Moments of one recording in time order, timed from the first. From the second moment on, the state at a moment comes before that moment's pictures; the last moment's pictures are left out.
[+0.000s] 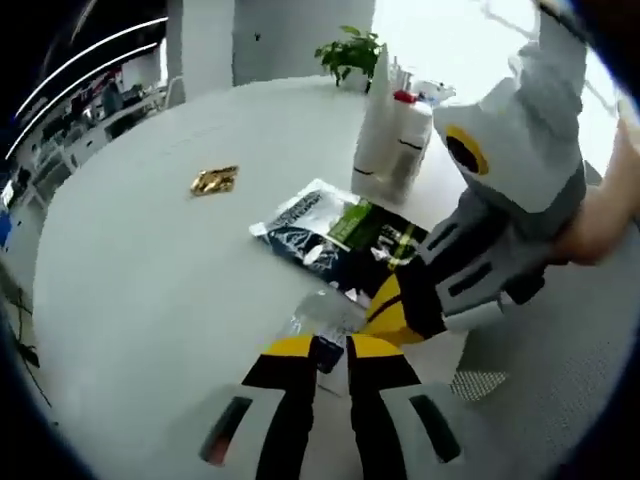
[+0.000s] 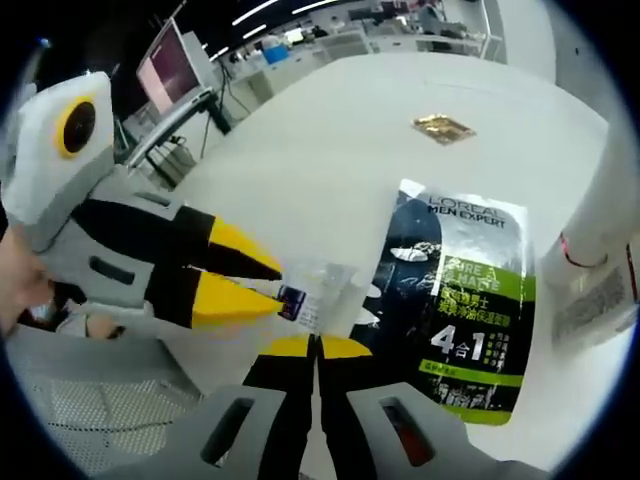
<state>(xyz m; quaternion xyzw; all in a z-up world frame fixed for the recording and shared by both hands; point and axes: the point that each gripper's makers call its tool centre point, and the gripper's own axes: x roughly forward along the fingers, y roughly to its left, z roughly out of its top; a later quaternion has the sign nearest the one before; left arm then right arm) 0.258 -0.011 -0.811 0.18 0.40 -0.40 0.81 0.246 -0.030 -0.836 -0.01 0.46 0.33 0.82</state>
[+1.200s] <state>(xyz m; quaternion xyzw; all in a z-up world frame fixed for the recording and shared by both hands) 0.260 -0.002 -0.830 0.26 0.40 -0.42 0.77 0.247 -0.042 -0.799 0.01 0.41 0.34 0.85</state>
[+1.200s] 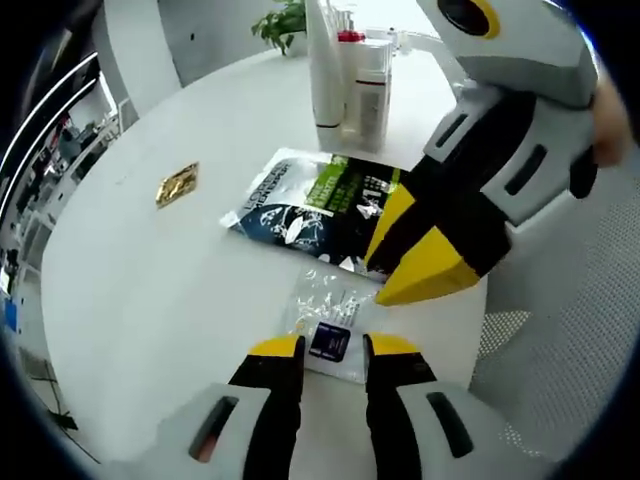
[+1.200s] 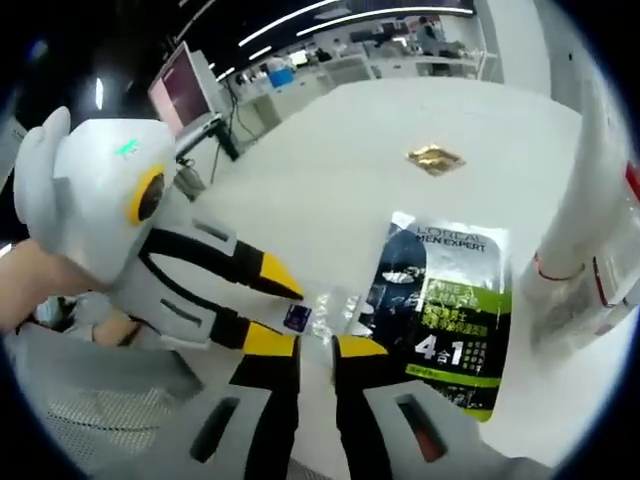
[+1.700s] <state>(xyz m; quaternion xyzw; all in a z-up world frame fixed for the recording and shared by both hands) 0.257 -0.004 -0.831 0.27 0.40 -0.44 0.76 0.239 -0.067 -0.775 0.02 0.39 0.33 0.86</state>
